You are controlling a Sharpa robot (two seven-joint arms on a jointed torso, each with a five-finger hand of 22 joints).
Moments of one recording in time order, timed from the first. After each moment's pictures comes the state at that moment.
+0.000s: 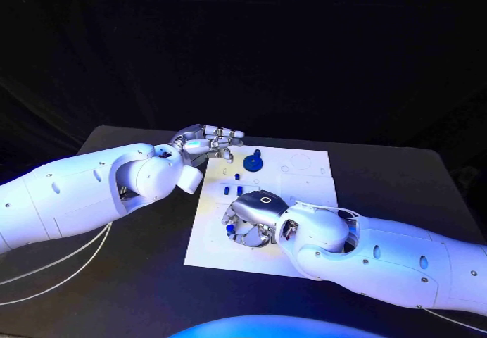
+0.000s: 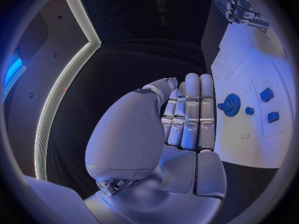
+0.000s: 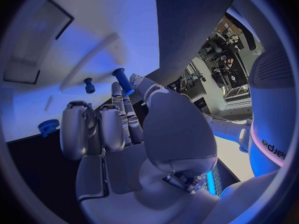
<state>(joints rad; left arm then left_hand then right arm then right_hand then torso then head) 1.17 -0.90 0.04 1.54 -0.03 -0.17 0.15 1.49 -0.17 0.43 0.10 0.26 0.99 0.20 0.12 0.08 1.10 0.12 0.20 0.18 1.13 0.04 0.84 0.45 0.17 0.94 0.13 0.87 0.72 1.09 -0.54 -0.13 1.67 -1.70 -0.25 -0.23 1.31 -0.16 0.38 0.04 0.21 1.00 0.16 0.06 0.09 1.11 0.10 0.14 0.11 1.47 0.00 1.34 1.20 0.06 1.46 0.11 1.31 1.31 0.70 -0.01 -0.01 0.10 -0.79</state>
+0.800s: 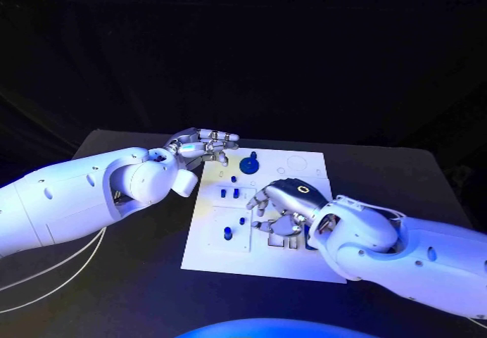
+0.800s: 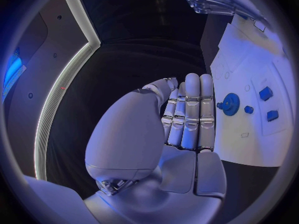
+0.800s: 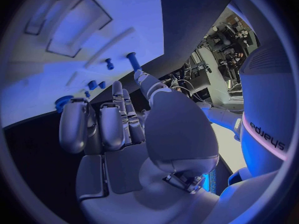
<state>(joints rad) 1.17 -0.90 0.04 1.54 -0.03 -0.17 0.15 1.49 -0.17 0.43 0.10 0.26 0.99 0.20 0.12 0.08 1.09 0.13 0.20 0.18 1.13 0.04 0.84 0.45 0.17 0.94 0.13 0.87 0.72 1.13 -0.77 -0.12 1.81 -1.66 -0.40 -0.22 1.29 -0.16 0.29 0.07 0.24 1.04 0.14 0.10 0.09 1.20 0.07 0.24 0.15 1.46 0.00 1.31 1.15 0.06 1.44 0.10 1.27 1.31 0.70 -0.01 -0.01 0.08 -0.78</state>
